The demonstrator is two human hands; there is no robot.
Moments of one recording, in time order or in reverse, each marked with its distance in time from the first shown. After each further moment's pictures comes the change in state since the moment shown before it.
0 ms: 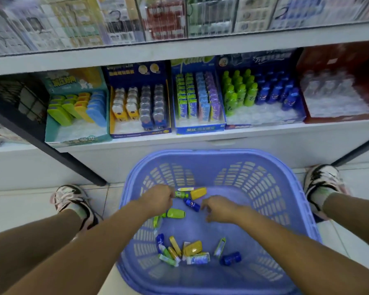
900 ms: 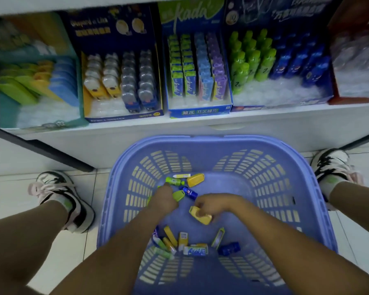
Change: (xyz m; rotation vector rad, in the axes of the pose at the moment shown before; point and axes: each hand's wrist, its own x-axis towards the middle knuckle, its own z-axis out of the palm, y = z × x) left_hand 0.056 0.001 0.086 -0.327 -0.092 -0.284; right_hand 0.046 0.017 0.023 0.284 -0.406 0.034
